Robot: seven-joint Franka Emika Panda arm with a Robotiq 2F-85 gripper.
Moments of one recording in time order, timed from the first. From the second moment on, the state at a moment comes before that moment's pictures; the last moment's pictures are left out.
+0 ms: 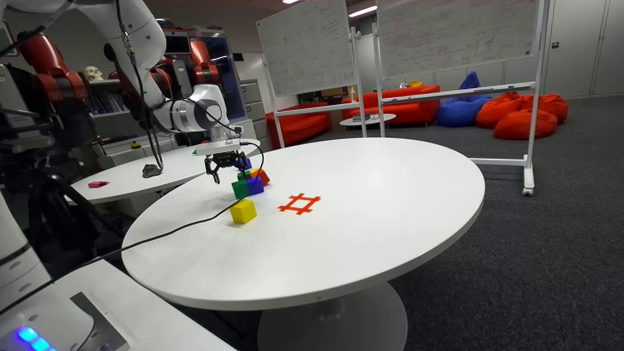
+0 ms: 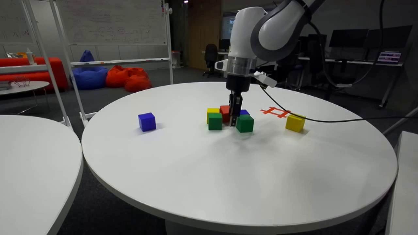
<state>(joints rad) 0.08 0.51 0.27 -2.03 -0.11 2.61 -0.37</state>
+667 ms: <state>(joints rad) 0.09 0.52 0.27 -2.02 -0.11 2.51 -0.39</state>
